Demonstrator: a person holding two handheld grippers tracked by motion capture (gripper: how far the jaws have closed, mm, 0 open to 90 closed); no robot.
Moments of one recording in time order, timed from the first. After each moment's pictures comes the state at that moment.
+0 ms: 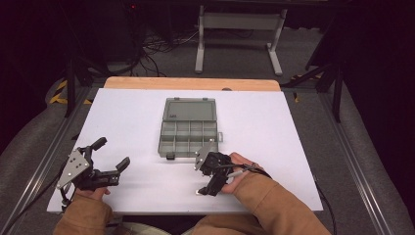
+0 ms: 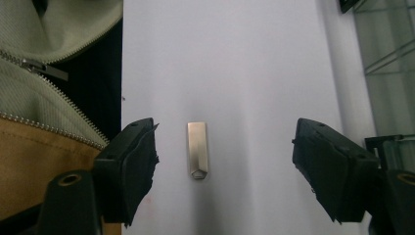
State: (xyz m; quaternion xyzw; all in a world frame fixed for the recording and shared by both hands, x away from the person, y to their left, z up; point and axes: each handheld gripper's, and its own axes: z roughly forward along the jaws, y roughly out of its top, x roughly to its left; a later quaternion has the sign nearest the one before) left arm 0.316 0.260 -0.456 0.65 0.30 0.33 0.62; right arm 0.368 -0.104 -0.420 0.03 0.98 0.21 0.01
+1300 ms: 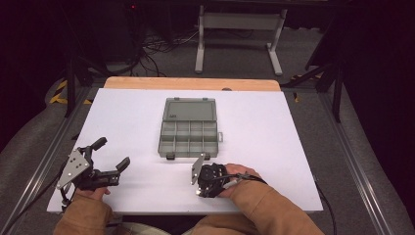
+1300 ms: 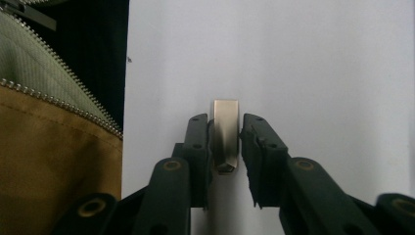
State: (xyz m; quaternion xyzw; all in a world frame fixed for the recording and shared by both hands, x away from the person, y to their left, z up) left arm 0.316 0.260 -0.456 0.65 0.30 0.33 0.62; right arm 0.354 -0.095 -0.449 -0.01 0.99 0.15 0.01
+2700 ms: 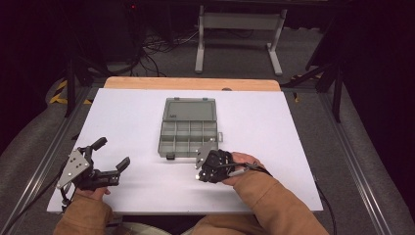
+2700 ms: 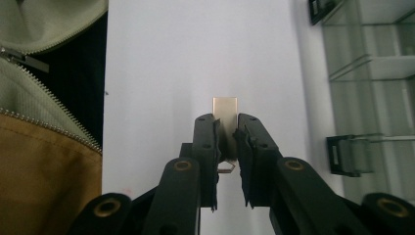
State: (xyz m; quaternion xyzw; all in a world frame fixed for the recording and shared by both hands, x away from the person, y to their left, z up) left arm 0.316 0.260 -0.457 0.65 0.30 0.33 0.62; right arm 0.368 -0.106 -0.407 0.01 0.98 0.21 0.06
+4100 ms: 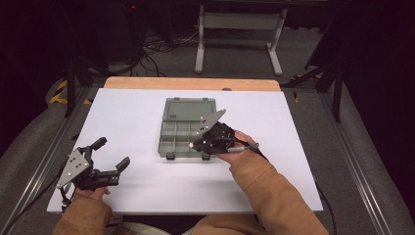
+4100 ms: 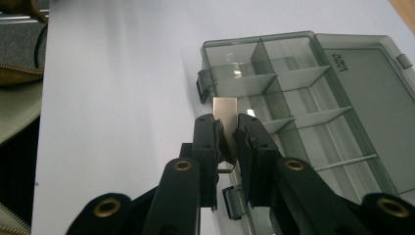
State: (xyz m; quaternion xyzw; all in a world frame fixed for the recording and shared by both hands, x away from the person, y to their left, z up) left arm 0.317 0.261 -0.457 0.65 0.30 0.33 0.62; right arm 0.412 -0.108 -0.365 0.07 0.94 0.32 0.12
